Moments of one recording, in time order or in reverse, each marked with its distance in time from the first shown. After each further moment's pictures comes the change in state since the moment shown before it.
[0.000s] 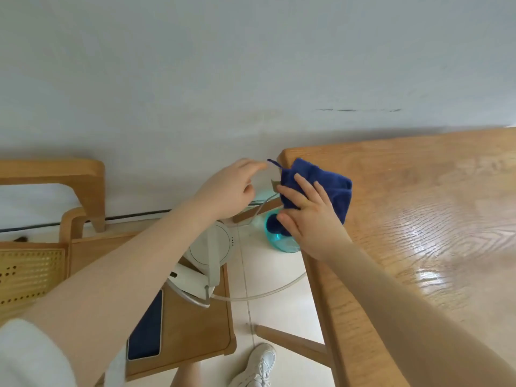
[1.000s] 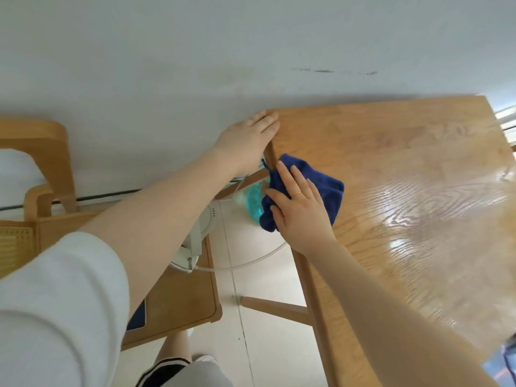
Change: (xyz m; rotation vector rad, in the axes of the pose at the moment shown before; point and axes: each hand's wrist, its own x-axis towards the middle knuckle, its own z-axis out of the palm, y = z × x) left_hand 0.036 0.032 0.027 0.430 -0.038 0.177; right_hand -0.051 -0.012 0.021 -0.048 0.063 0.161
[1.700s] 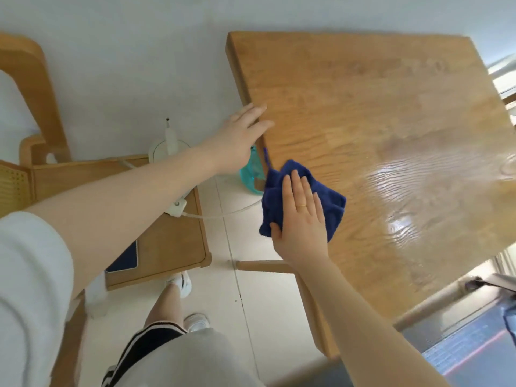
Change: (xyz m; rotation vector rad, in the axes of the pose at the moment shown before) left_hand -0.101 0.103 0.059 -0.187 0.089 0.039; right_hand -0.183 -0.011 0.028 0.098 0.052 0.238
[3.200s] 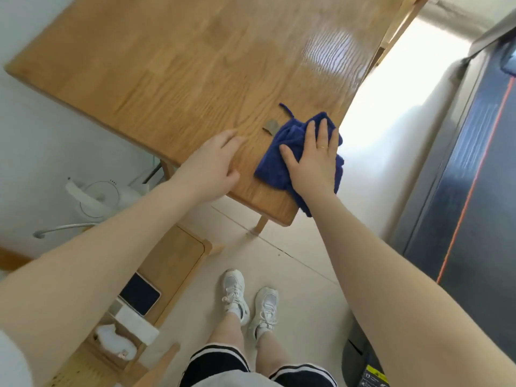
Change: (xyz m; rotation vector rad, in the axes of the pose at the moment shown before) left_hand -0.074 0.180 0.075 0.212 -0.487 0.352; right_hand -0.149 0.094 0.022 0.466 0.299 1.000
